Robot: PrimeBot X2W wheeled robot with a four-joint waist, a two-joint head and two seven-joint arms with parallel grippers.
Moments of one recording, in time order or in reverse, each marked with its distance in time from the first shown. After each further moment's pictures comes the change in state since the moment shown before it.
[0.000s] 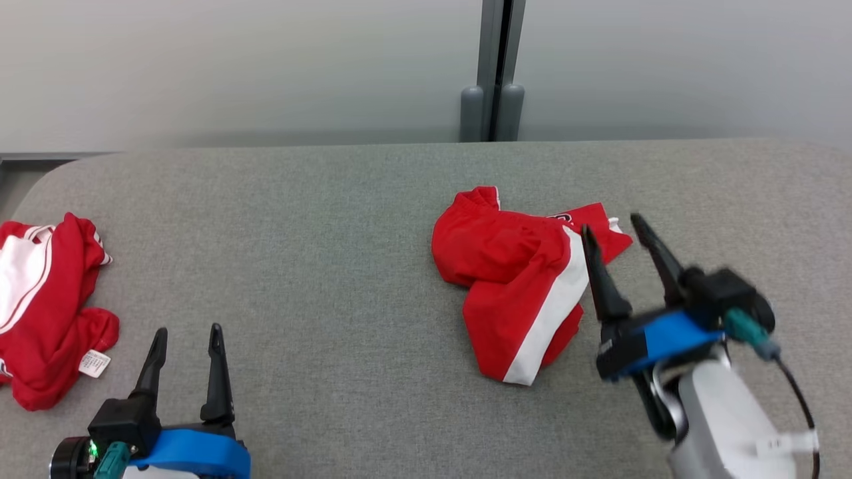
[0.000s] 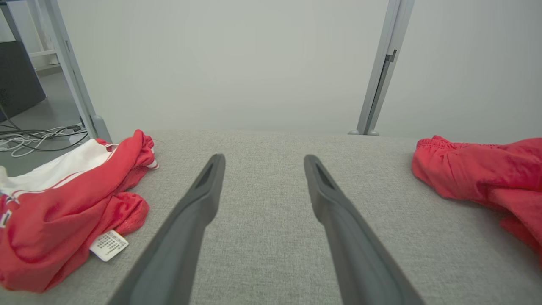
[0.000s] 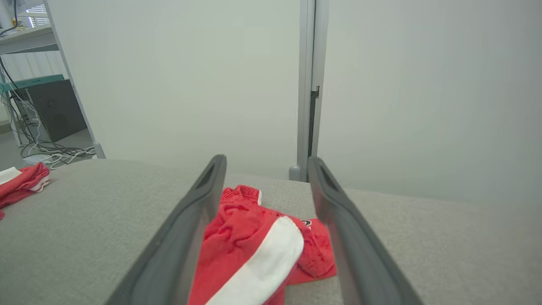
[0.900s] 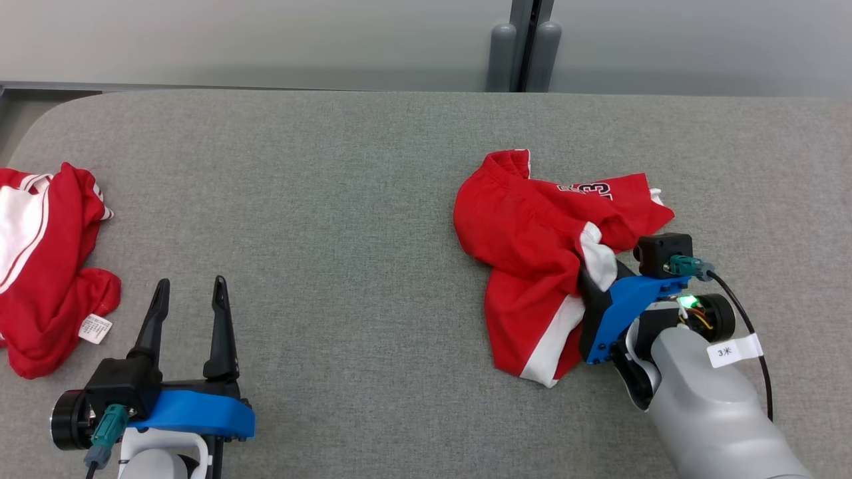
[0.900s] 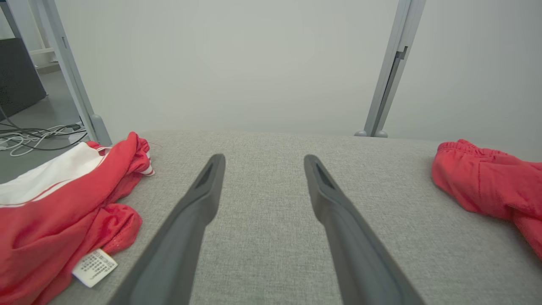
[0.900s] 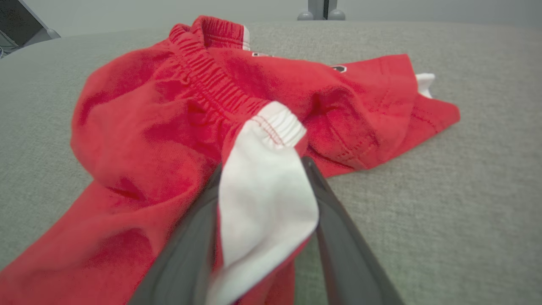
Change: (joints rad) left arm -0.093 0.004 -0.029 -0.023 -0.014 0.000 0.000; right arm -0.400 -0.001 0.109 0.766 0.166 0.000 0.081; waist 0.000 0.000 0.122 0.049
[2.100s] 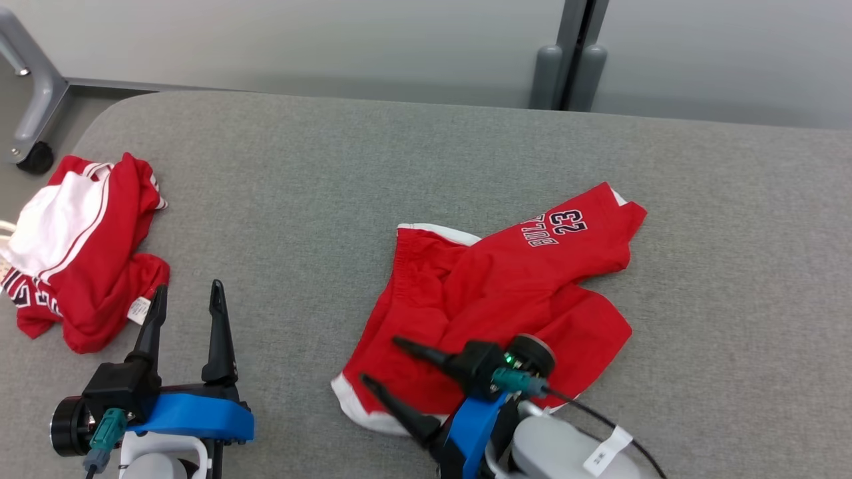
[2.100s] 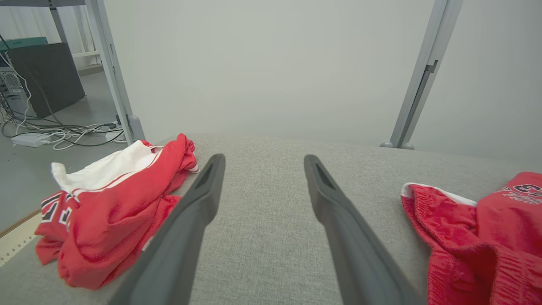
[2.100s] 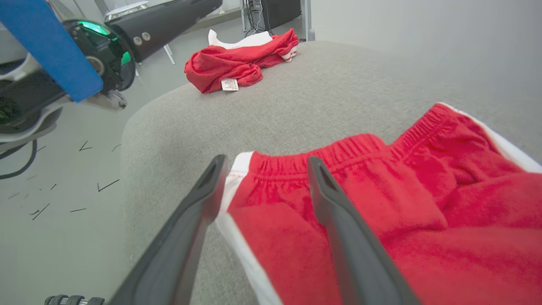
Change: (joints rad) left arm 0.005 -0.009 0.015 0.004 -0.003 0.000 0.000; right arm 0.140 0.001 0.800 -0.474 0.249 0.000 -0.081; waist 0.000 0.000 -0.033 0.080
